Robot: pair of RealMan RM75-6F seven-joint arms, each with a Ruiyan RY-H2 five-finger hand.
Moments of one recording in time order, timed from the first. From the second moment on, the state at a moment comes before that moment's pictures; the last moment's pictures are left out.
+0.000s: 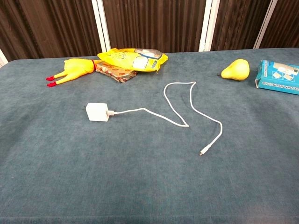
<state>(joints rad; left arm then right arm) -0.15 -1.11 -0.04 -1.63 1.47 1.41 0.09 0.08 -1.10 0.07 -1.67 -1.45 1.47 -0.18</state>
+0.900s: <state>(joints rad) -0.46 -1.49 -0.19 -1.37 1.39 1.14 0.08 0.10 -1.13 0.08 -1.65 -1.41 1.43 -0.24</state>
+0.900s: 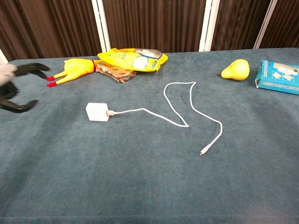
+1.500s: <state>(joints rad) -0.62 -1.76 -0.20 -1.15 1.30 1.03 0.24 0.11 -1.12 0.09 -1.65 -1.39 1.41 -0.22</state>
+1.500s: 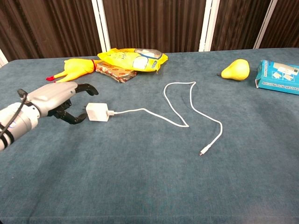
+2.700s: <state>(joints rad) -0.68 -1.96 -0.21 -0.89 1.33 1.10 0.09 0.11 -1.11 0.08 -1.64 -1.43 1.42 -0.18</state>
